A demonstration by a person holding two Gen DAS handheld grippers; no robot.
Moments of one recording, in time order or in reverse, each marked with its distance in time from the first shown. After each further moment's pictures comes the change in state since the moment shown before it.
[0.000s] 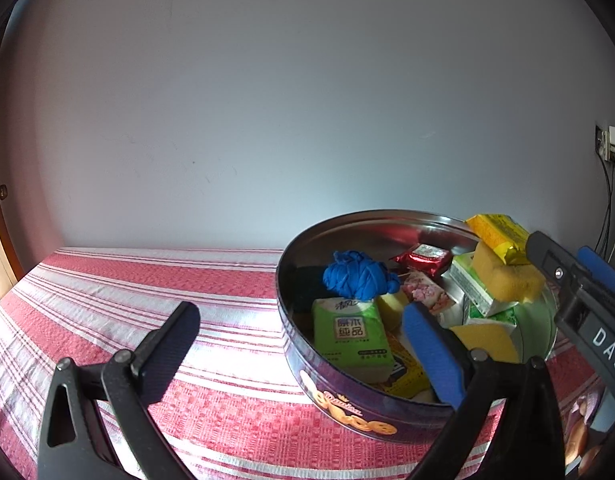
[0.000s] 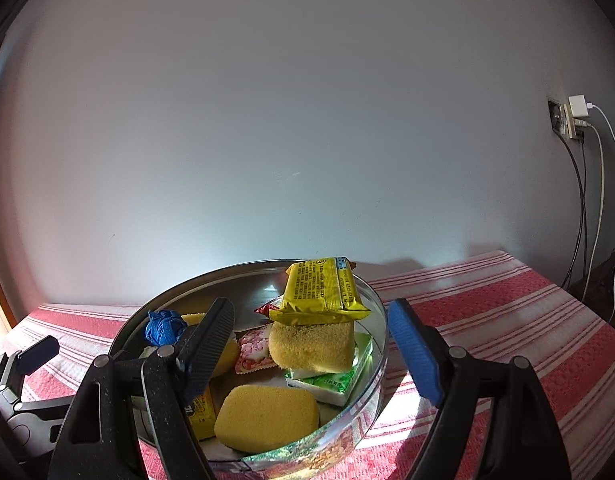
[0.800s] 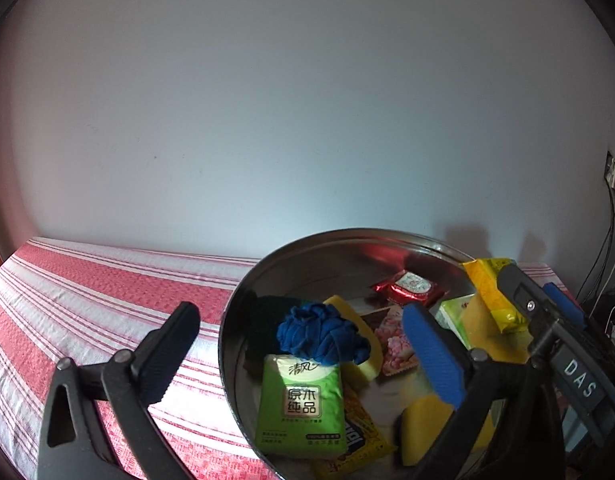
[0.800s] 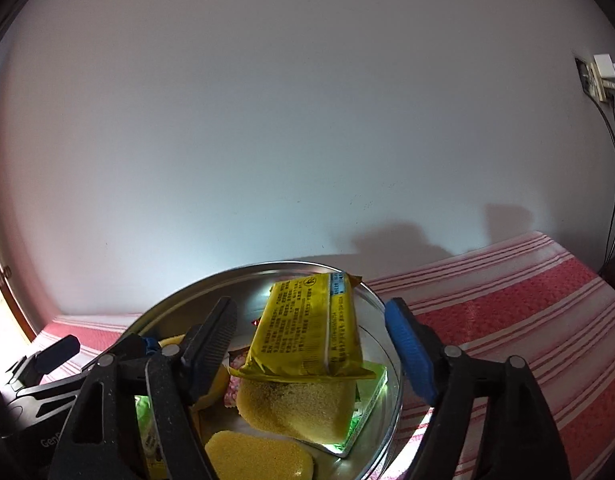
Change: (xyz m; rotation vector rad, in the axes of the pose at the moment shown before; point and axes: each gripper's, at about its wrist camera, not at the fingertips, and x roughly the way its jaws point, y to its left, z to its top) left arm 0.069 -0.032 0.037 -0.062 0.085 -0.063; right arm 0.090 -0.059 0.008 0.099 0.100 0.110
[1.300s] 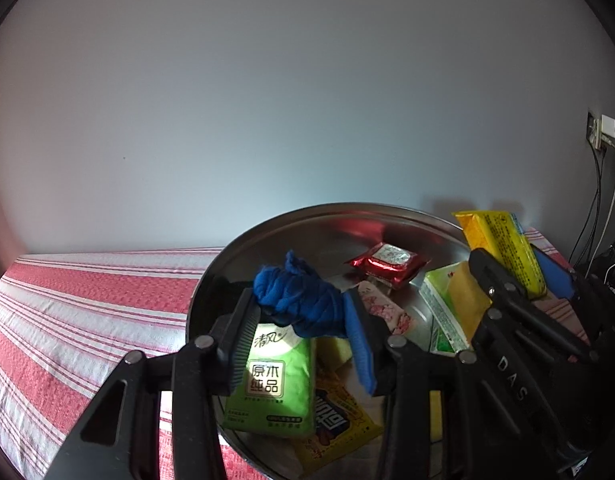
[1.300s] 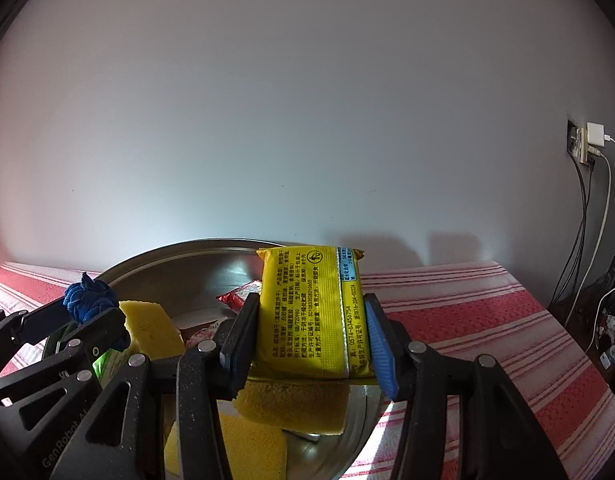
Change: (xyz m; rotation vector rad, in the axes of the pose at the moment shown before) left arm 0.008 -0.021 -0.007 0.100 0.059 -0.038; right arm 0.006 0.036 -0.010 -0.222 0.041 -0.210
